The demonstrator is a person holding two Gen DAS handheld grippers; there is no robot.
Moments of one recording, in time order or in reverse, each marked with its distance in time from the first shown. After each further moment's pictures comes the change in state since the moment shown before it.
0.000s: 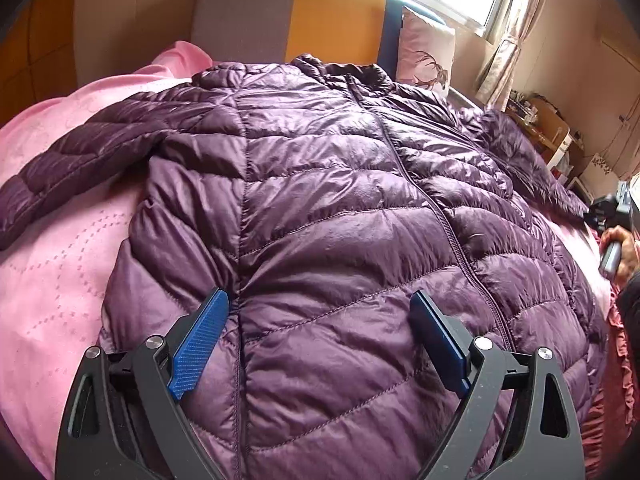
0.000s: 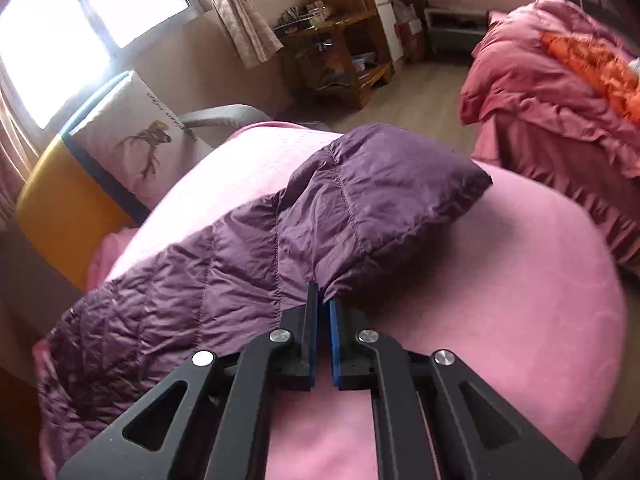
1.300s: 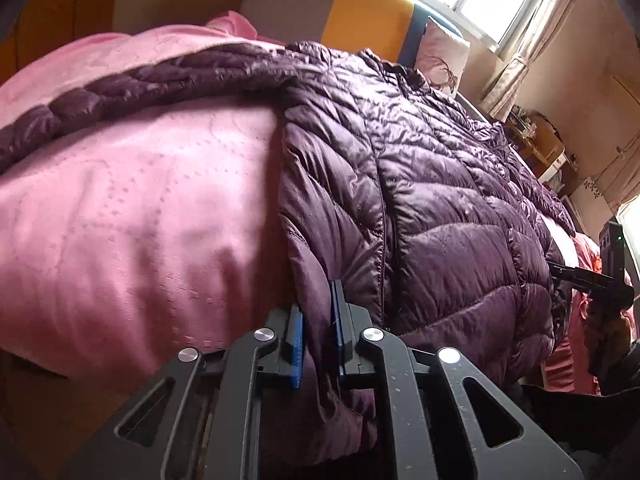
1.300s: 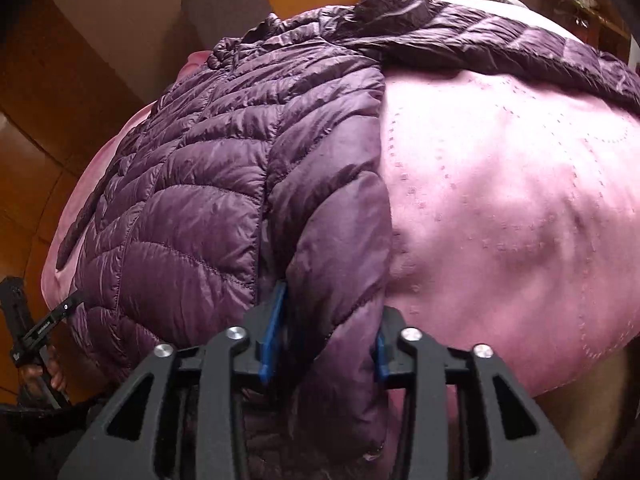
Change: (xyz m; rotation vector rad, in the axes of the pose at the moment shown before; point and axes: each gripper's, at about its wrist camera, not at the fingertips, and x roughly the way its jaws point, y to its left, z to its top) left arm -0.102 0.080 -0.082 -0.122 0.026 -0.035; right arm -0.132 0.090 -0.260 -0.664 0.467 0.508
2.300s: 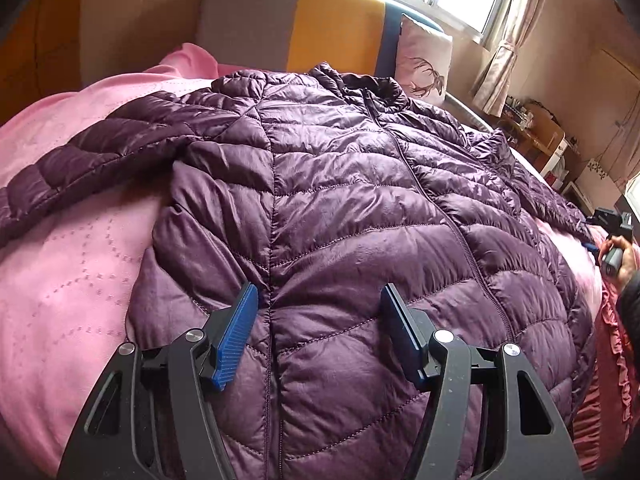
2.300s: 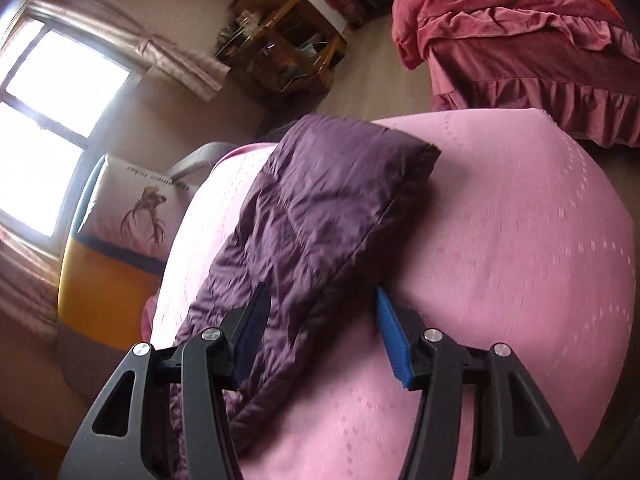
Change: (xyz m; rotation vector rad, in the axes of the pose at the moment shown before) left arm 0.096 -0.071 0.074 0.130 -0.057 0.032; right arm -0.097 -0.331 0.126 1.029 -0.593 -0.219
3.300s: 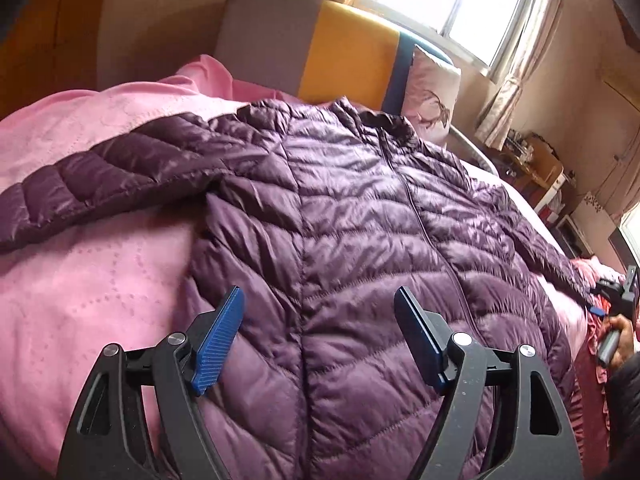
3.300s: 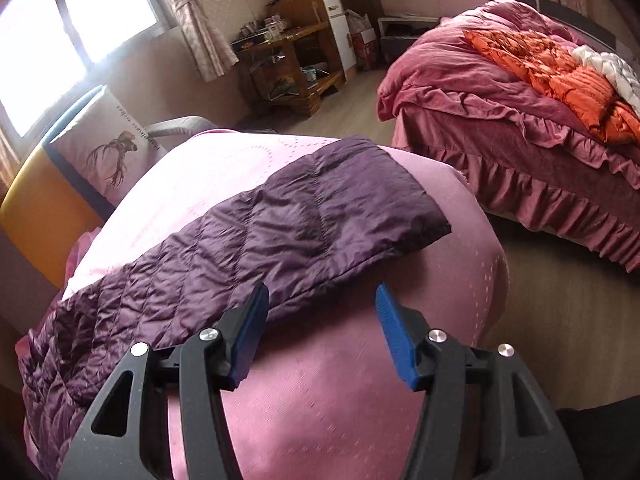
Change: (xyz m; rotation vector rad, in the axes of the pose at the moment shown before) left arm -0.026 0.031 0.024 -0.092 -0.081 -0.032; right arm -0.101 -0.001 -0.097 -0.392 -0.105 -0.238
